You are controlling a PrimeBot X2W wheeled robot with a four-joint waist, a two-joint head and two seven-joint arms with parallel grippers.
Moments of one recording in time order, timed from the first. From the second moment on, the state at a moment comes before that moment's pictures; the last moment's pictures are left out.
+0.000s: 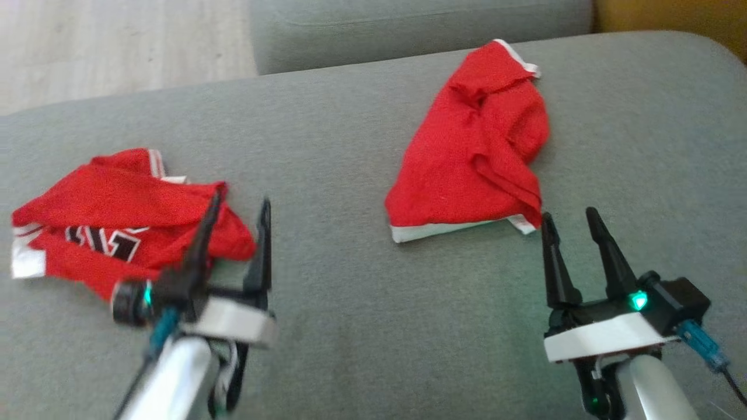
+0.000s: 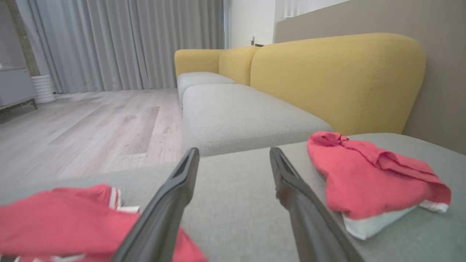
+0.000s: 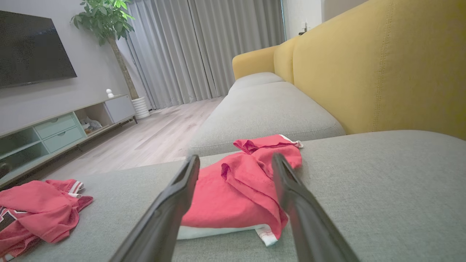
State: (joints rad) left arm -0.33 0.25 -0.49 0.32 -0.40 0.11 -0.25; right arm -0.06 -0.05 0.13 0.17 0.23 0.13 -0.26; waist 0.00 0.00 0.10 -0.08
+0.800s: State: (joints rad) left arm -0.25 0.16 -0.48 0.24 -0.31 0.09 -0.25; right arm -0.24 -0.04 -0.01 0.58 0.11 0.13 -0.24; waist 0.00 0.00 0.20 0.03
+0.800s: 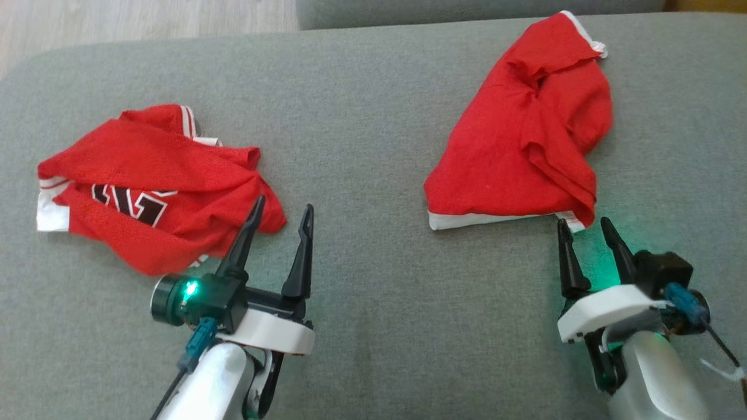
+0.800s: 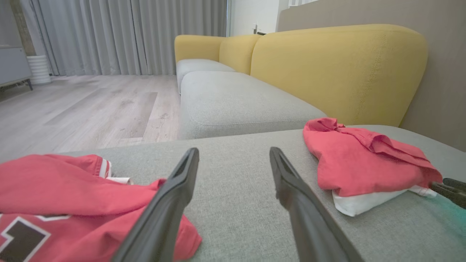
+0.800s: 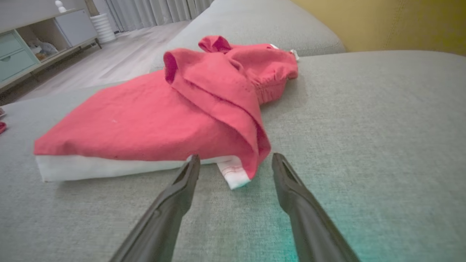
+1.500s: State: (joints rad) left arm -0.26 0.14 -0.45 0.26 -0.26 0.08 -0.25; right arm -0.35 -0.05 -0.10 0.71 -0.05 0.13 -0.25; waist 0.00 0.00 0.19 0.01
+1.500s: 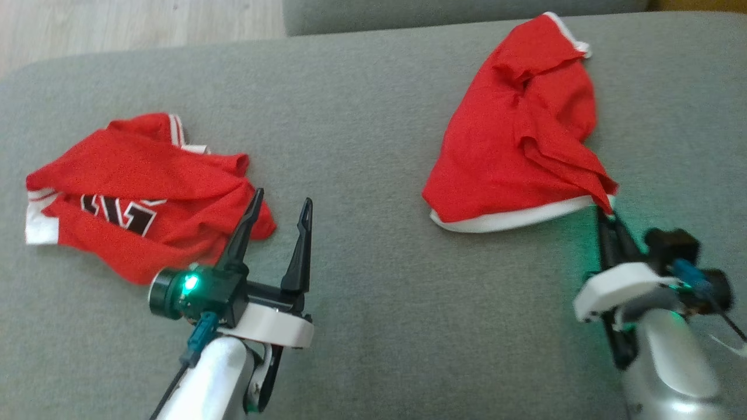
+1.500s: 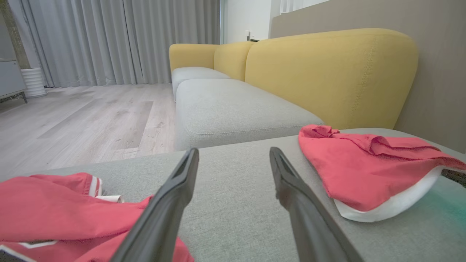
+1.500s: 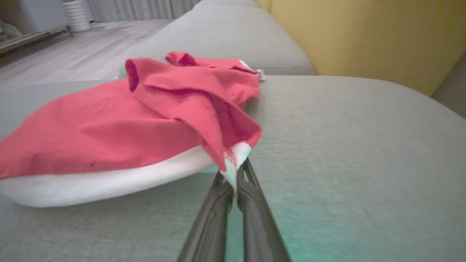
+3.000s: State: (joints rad) left arm -0.15 0.07 -0.40 0.30 -0.23 0.03 -0.25; right arm -0.72 -0.05 0.22 0.30 0.41 0.13 0.15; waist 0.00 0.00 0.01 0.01
